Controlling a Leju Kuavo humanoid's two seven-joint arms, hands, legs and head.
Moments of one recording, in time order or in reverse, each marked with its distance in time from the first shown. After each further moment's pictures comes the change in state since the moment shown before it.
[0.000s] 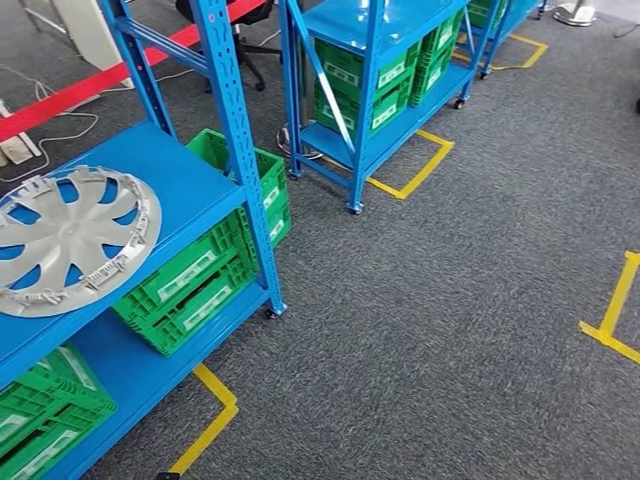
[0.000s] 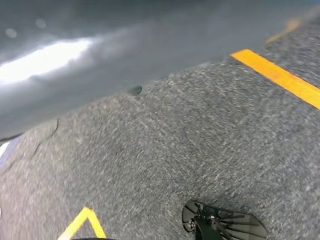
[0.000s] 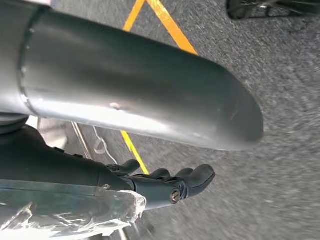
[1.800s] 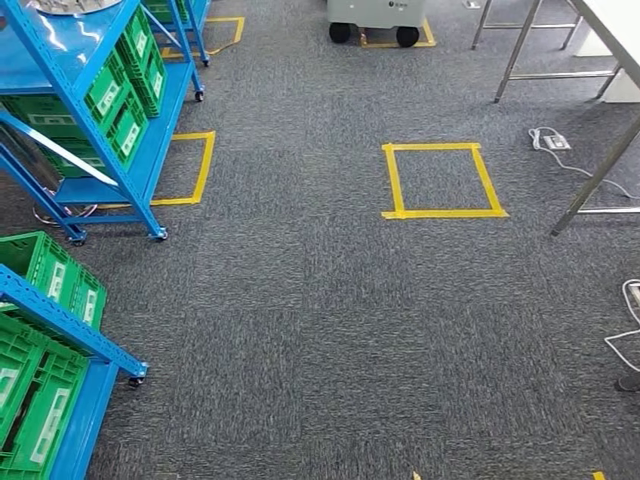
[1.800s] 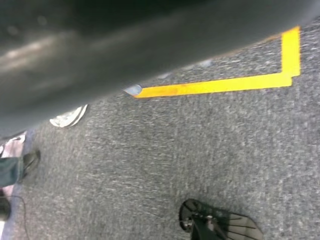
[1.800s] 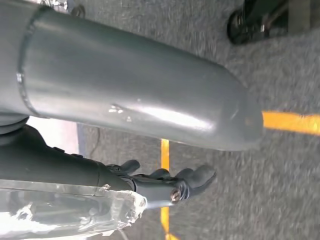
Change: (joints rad) left arm 0.008 0.008 -0.001 -0.002 0.022 0.011 -0.016; right arm -0.011 0.001 0.000 0.000 -0.230 0.052 -0.074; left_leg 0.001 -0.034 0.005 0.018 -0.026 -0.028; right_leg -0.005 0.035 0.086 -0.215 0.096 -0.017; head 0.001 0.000
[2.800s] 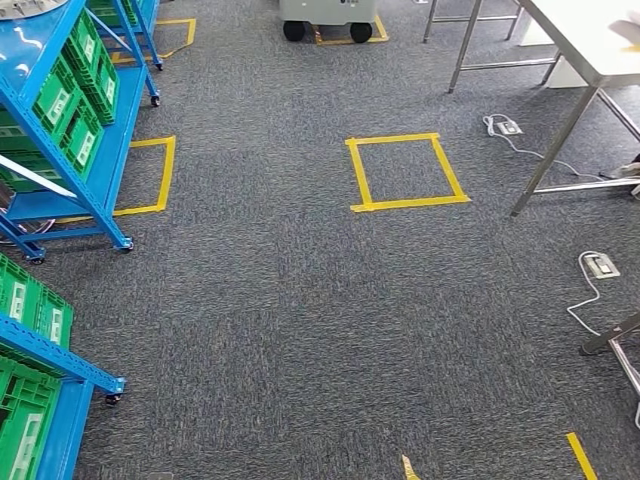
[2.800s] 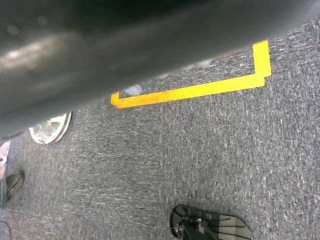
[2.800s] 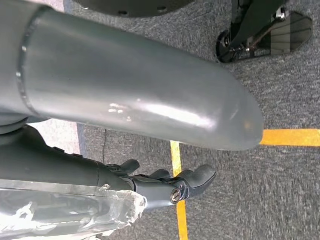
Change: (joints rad) left arm -0.001 0.007 0.000 0.000 0.019 -0.008 -0.038; right arm 0.003 0.000 -0.009 0.000 -0.074 0.052 -0.037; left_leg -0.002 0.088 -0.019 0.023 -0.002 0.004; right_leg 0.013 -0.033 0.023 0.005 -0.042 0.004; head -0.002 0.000
